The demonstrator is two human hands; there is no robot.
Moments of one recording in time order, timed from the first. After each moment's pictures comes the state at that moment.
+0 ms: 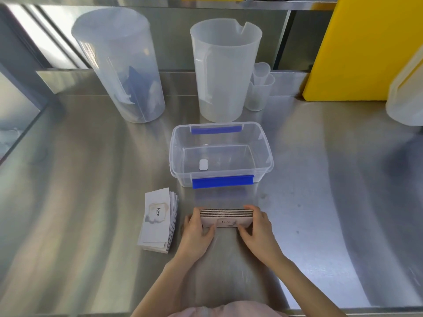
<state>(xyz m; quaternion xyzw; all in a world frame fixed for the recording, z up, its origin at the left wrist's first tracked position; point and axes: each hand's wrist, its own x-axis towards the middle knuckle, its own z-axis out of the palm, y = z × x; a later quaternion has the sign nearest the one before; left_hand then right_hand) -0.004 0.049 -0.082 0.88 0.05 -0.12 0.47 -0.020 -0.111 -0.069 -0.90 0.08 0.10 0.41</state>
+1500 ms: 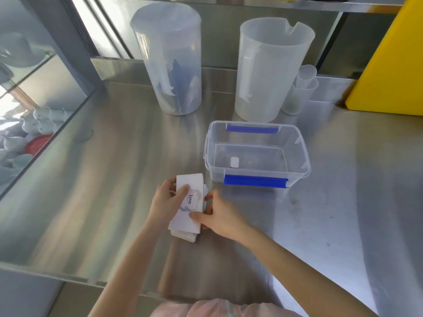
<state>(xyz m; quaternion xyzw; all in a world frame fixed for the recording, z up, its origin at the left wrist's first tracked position) 0.021 0.153 -0.029 0.79 0.23 -0.05 0.57 0.019 0.012 -0.020 -0.86 -0.05 0.30 0.41</state>
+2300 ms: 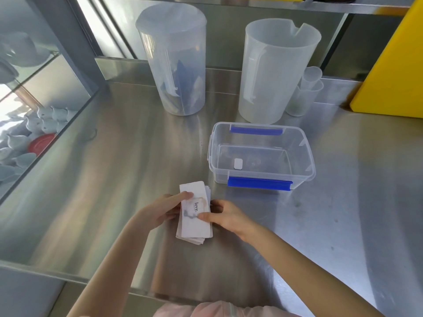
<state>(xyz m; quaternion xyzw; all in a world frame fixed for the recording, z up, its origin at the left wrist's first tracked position) 0.032 0.179 -0.036 0.71 0.24 -0.34 0.57 0.030 0.006 -0.040 -0.73 0.03 0.38 0.56</state>
